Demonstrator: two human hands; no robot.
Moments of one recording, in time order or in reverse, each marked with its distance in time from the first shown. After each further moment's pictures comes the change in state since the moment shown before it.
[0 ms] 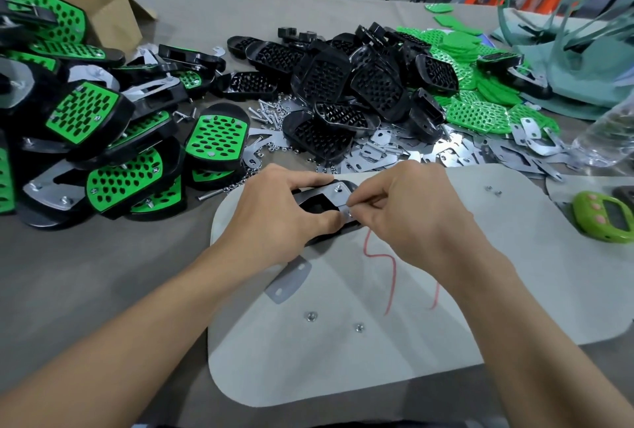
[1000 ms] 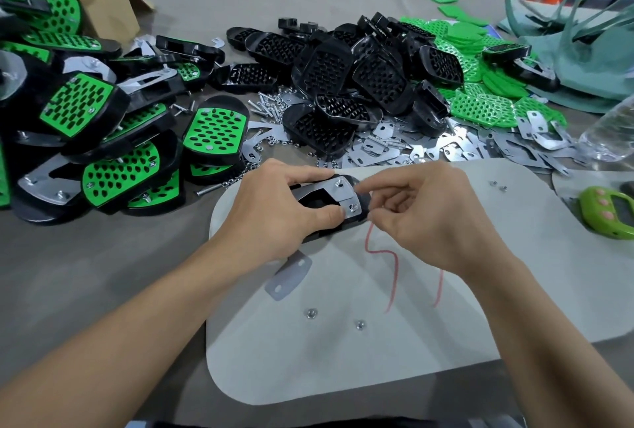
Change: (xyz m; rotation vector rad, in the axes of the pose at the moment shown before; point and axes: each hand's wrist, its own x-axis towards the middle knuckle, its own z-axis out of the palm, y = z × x) left_hand 0.002 -0.008 0.000 0.035 -0.037 -0.063; right_hand -0.009 0.019 -0.004 0.261 -0.014 -0.035
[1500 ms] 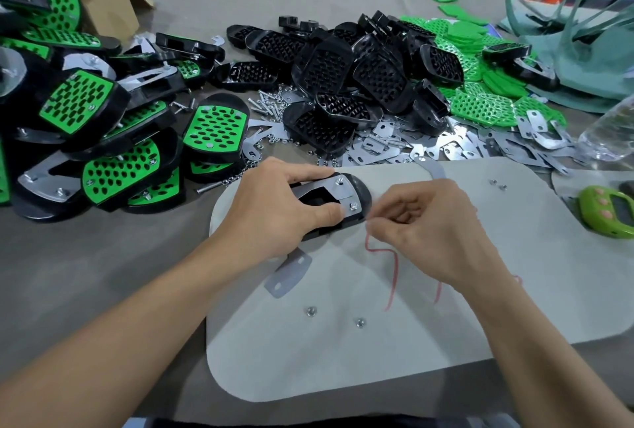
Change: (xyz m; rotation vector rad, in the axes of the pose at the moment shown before) left_hand 0.001 -0.002 0.001 -0.021 0.025 0.015; right_hand -0.013 0.011 0.010 0.167 -0.008 0.079
